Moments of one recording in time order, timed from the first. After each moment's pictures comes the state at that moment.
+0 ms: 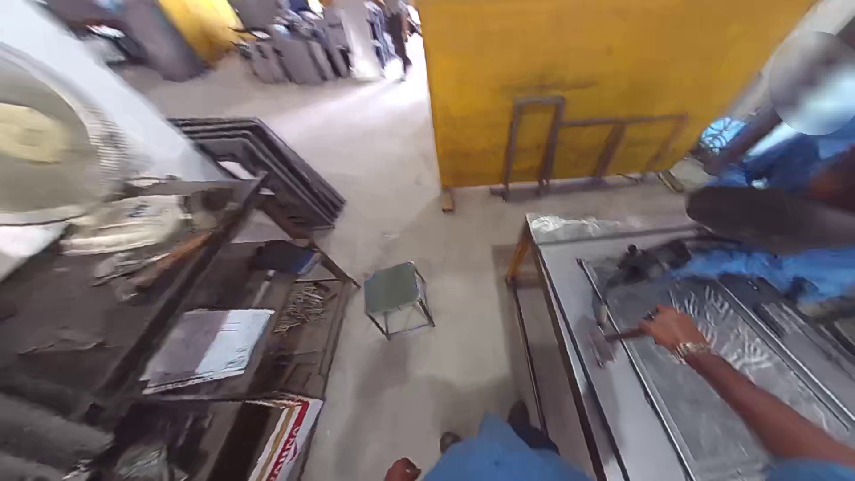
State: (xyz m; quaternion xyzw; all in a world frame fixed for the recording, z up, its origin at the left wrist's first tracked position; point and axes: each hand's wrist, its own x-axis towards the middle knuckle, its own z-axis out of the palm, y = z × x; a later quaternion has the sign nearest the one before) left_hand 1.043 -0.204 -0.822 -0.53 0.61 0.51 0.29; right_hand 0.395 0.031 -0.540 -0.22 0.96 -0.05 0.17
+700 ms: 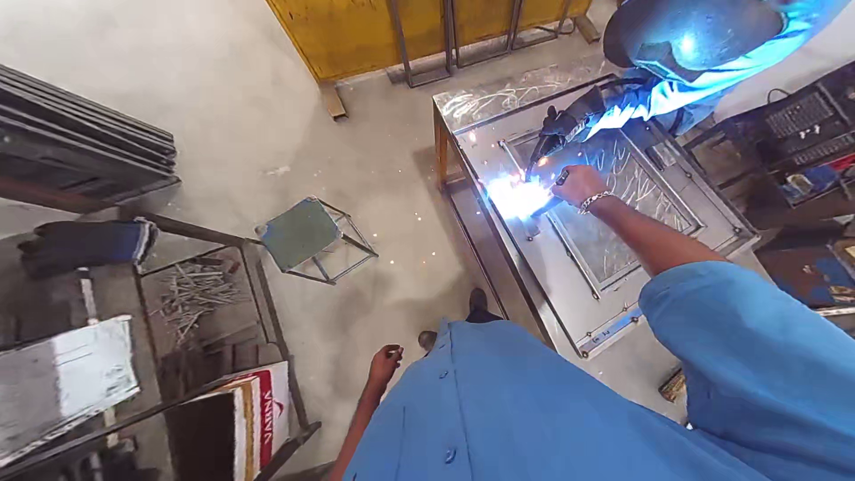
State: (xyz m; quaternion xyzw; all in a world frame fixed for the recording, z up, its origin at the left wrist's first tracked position) left_hand 0.969 -0.209 -0.796 -0.51 0.62 0.56 0.20; right_hand 0.394 0.021 -0.541 -0.21 0.96 -0.02 0.17
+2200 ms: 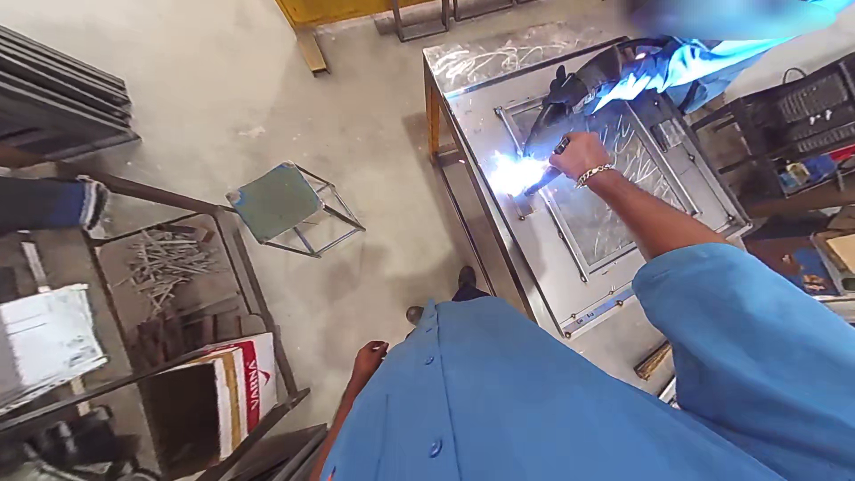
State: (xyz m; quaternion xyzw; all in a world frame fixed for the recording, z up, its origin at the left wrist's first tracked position) left_hand 1.038 -0.185 -0.871 -0.53 0.62 0.52 0.25; right_hand 0.382 0.020 -0.546 -0.20 0.97 -0.04 0.16
